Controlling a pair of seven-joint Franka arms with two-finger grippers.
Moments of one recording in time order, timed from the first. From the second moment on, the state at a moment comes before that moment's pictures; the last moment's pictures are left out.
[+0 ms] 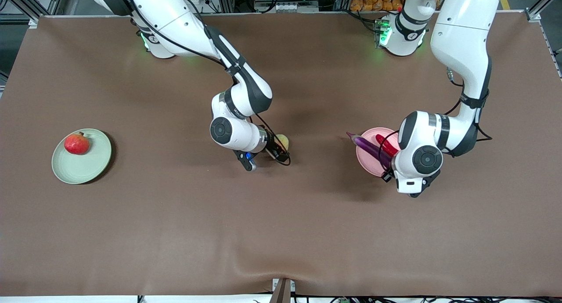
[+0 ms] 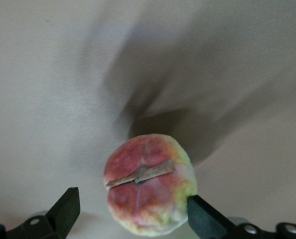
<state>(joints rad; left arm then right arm) -0.33 0.62 0.08 -1.74 0.01 2.13 -1.04 0.65 0.74 0.04 -1.60 0.63 2.35 1.16</state>
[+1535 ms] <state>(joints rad) -0.29 0.45 0.09 -1.71 0.01 2.05 -0.83 0.27 0.56 -0.48 -1.57 0.19 1.44 0.12</state>
